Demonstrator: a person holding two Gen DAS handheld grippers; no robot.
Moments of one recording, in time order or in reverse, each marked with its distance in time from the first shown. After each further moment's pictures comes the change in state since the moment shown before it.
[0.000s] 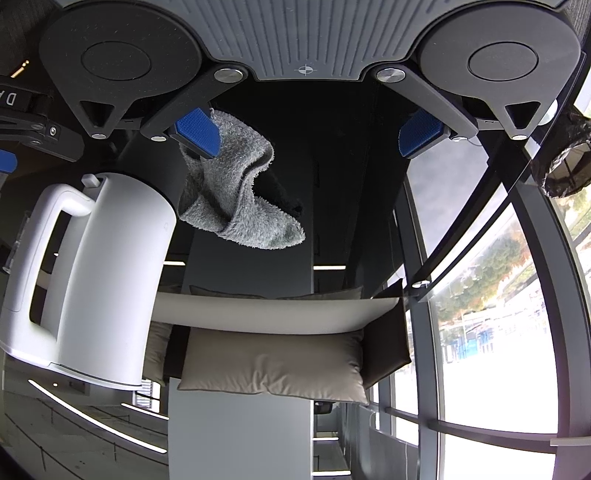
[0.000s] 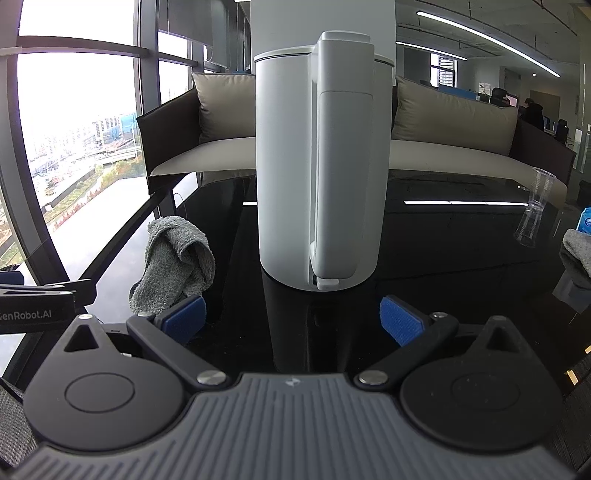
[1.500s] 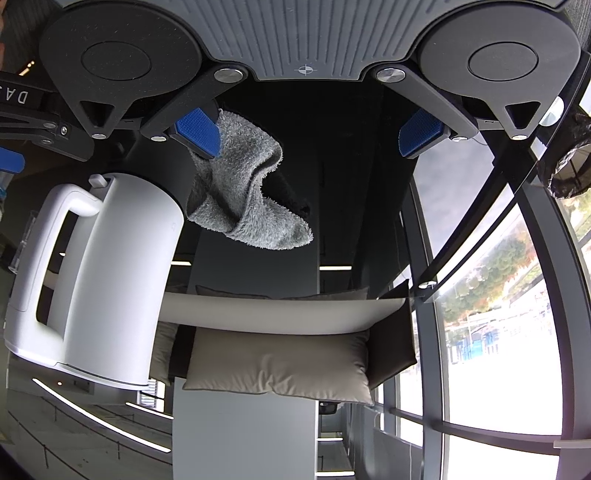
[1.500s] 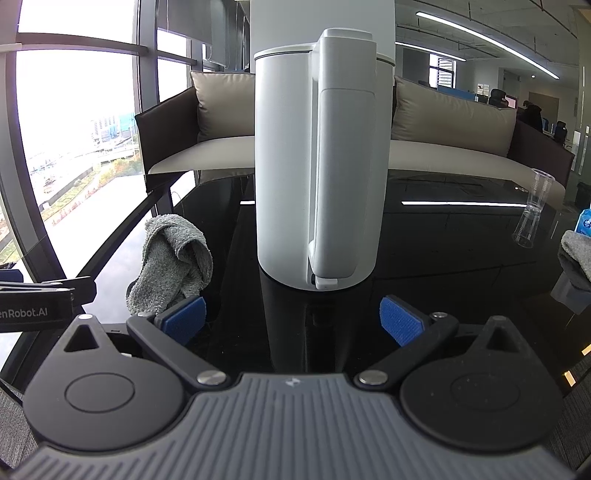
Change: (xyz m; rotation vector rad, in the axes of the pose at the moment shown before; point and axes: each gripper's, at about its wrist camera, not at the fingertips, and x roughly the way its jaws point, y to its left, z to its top) left arm 0.003 -0.014 0.006 -0.017 0.014 0.005; right arm 0.001 0.000 0.000 -0.003 0.002 -0.004
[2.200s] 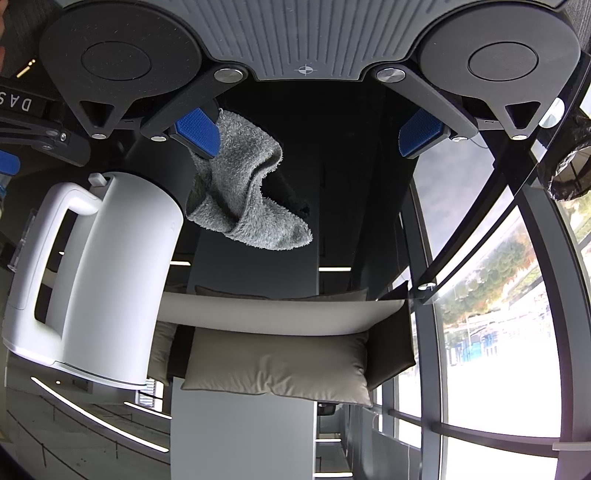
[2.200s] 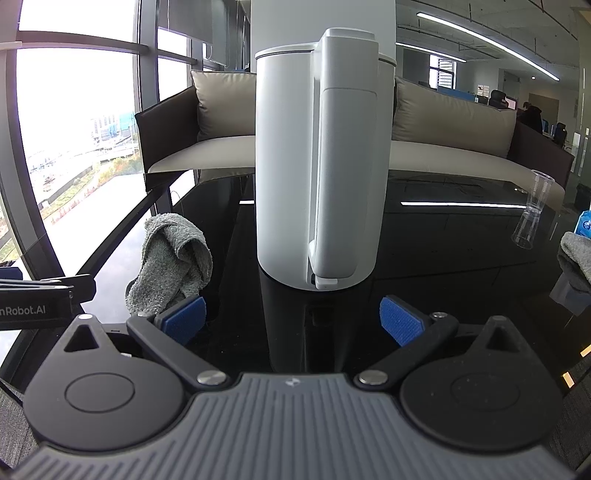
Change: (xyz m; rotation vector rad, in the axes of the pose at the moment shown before) left arm 0.003 0.001 0.000 -0.009 0.008 -0.006; right arm 0.001 0.001 0.001 -0.003 -0.007 -0.024
